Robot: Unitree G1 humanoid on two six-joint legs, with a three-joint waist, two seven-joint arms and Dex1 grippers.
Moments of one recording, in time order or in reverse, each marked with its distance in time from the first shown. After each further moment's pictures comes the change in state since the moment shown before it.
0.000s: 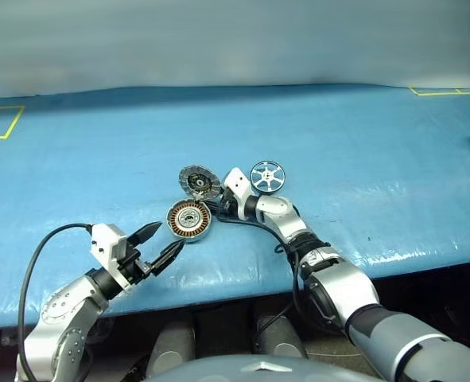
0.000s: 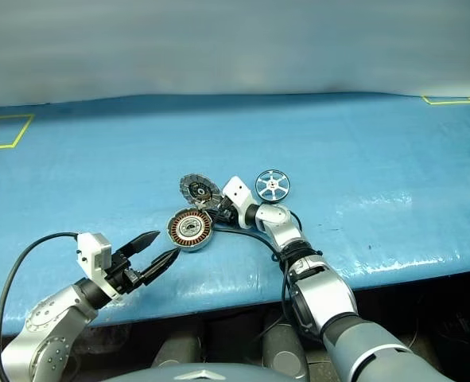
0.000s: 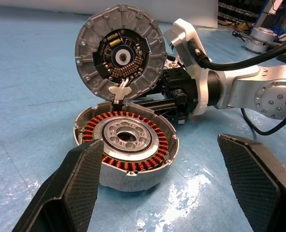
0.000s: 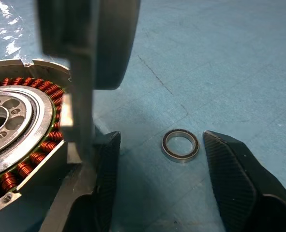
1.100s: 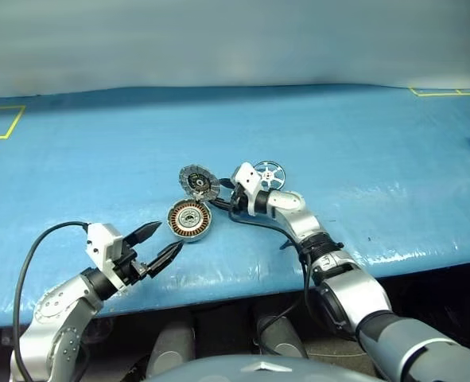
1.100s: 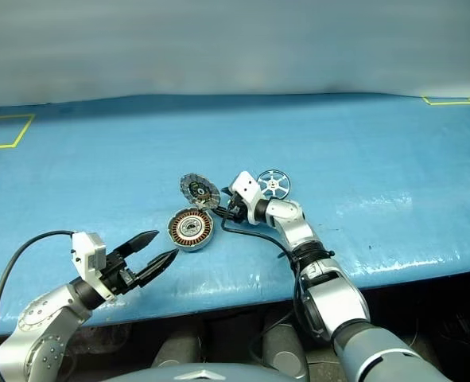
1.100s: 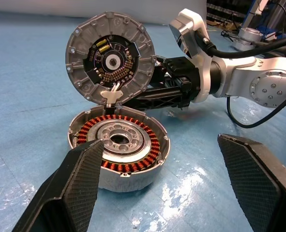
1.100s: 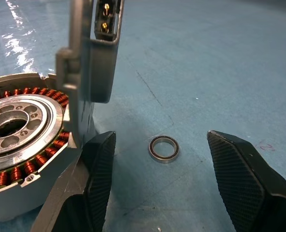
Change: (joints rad) left arm -0.007 -0.009 0.051 -0.020 0.002 0.033 -0.077; right arm 0.062 -0.071 0.019 -0.193 0.056 0.069 0.081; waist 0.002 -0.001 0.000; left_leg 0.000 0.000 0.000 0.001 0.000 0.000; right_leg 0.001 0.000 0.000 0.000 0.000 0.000
